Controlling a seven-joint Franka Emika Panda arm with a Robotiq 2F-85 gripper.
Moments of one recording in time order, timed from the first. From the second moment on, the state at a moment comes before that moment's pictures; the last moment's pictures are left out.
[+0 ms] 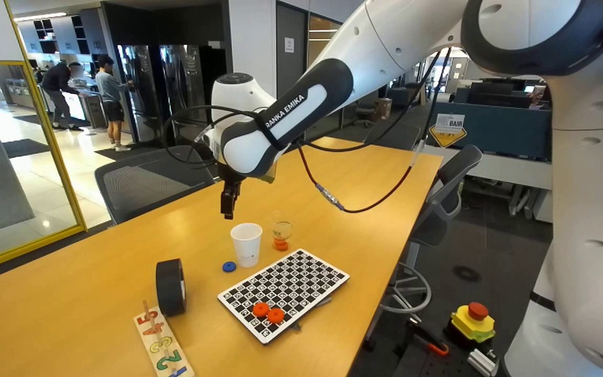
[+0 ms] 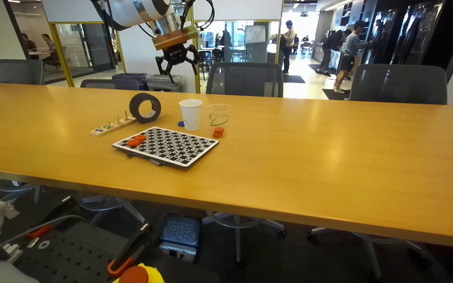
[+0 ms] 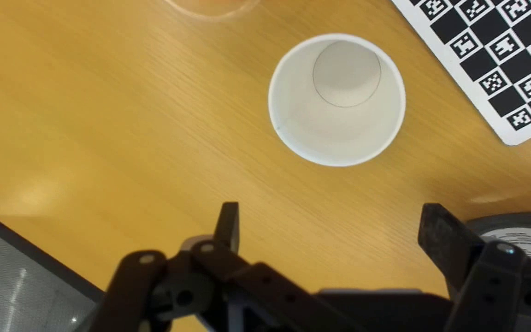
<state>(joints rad) 0.08 0.30 0.08 -1.91 -0.33 2.49 -0.38</state>
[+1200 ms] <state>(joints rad) 0.07 0.63 0.14 -1.62 -0.33 2.35 -1.02</state>
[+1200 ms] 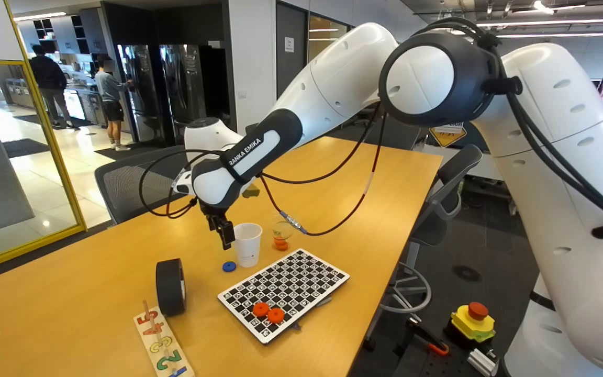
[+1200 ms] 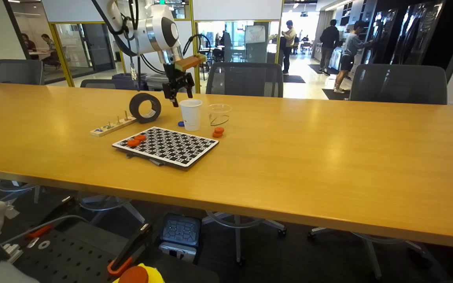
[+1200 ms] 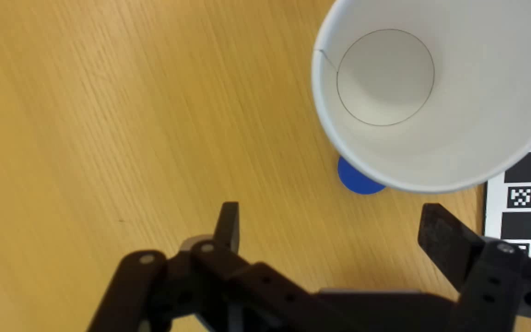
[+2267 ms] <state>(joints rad) 0.10 0.74 0.14 -1.53 -0.33 2.26 -1.02</state>
